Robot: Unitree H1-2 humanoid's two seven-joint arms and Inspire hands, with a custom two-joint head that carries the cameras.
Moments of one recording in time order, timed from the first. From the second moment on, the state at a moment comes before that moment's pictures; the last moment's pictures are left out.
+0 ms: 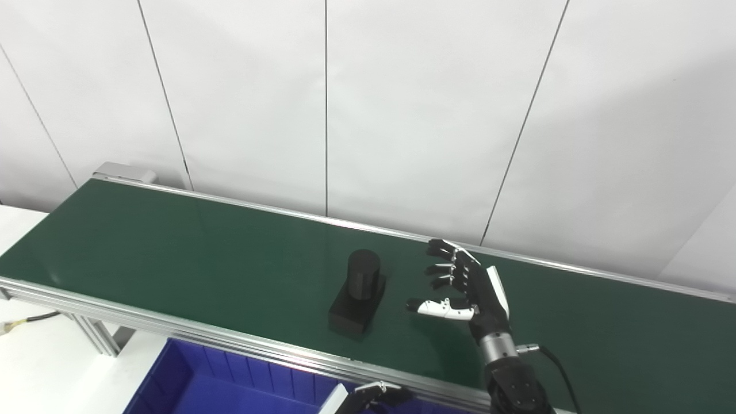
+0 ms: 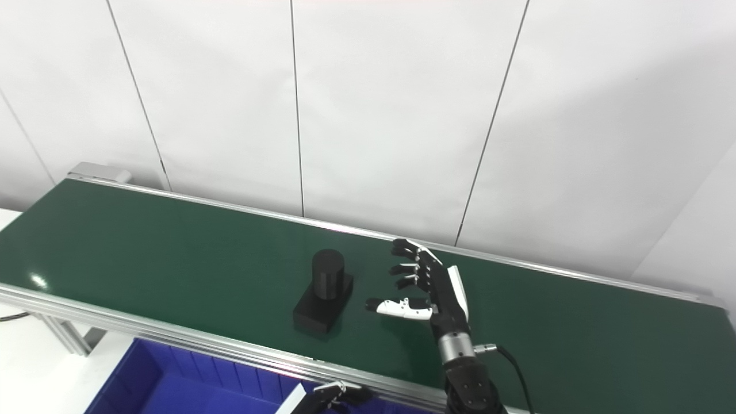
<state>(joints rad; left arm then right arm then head) -0.05 0.13 -0.60 0.50 0.20 -0.43 0.27 -0.53 0.01 0.10 0.79 -0.09 -0.45 0.01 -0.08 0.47</state>
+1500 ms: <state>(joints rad) -0.03 0.13 -0.59 0.47 0.20 -0.43 0.25 -0.63 0.00 0.15 0.97 -0.13 -0.45 -0.05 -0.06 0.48</state>
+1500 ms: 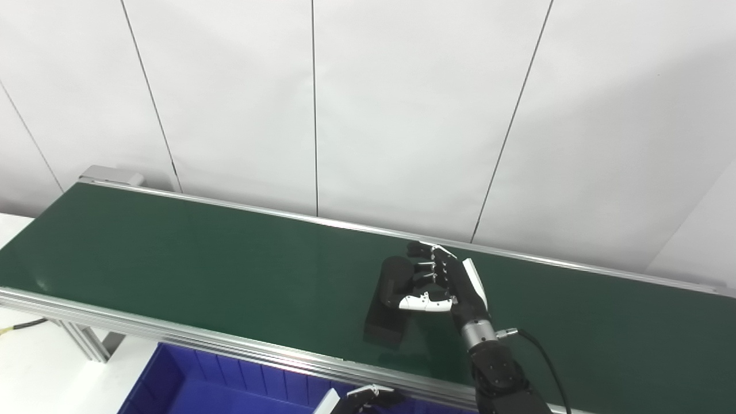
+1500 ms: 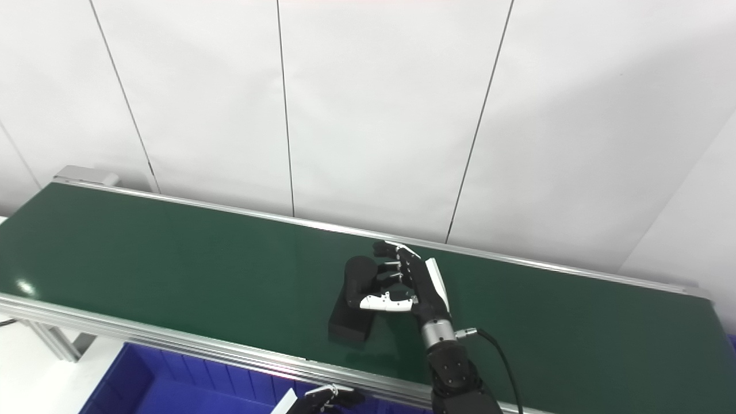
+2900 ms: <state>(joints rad) -0.01 0.12 -0.58 0.45 0.20 -0.43 0.24 -0.46 -0.08 0.17 0.40 -0.13 -0.38 0.01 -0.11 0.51</state>
